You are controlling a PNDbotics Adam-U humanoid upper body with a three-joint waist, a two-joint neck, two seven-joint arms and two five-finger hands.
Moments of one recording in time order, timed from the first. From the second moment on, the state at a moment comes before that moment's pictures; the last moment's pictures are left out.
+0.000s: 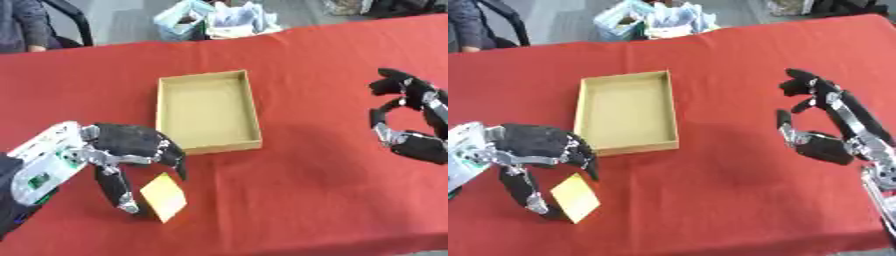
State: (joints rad) left arm -0.68 0.69 -0.67 -1.54 -0.47 -0.55 -0.56; right arm -0.22 -0.53 0.06 -1.76 0.23 -0.18 0.15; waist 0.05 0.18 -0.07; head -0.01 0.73
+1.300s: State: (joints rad) left arm -0.72 0.71 -0.62 -1.57 -0.40 -0.52 -0.59; right arm -0.22 -0.53 0.06 -1.75 0.23 -0.18 0.15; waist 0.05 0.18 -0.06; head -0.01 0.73
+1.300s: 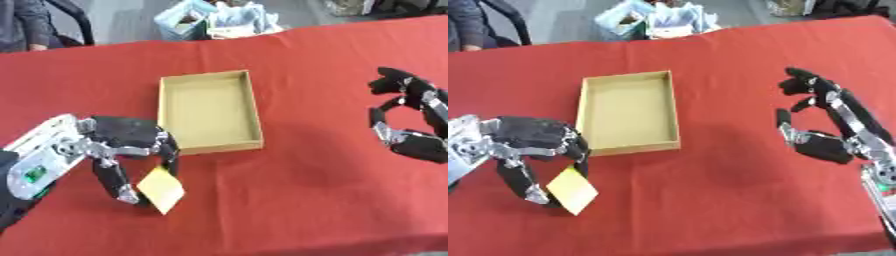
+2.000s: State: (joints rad) left arm -0.88 0.68 -0.50 -1.40 -0.35 -0.47 -0.64; right arm -0.22 -0.53 0.06 -1.75 0.23 -0.18 0.15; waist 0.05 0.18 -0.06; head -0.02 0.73
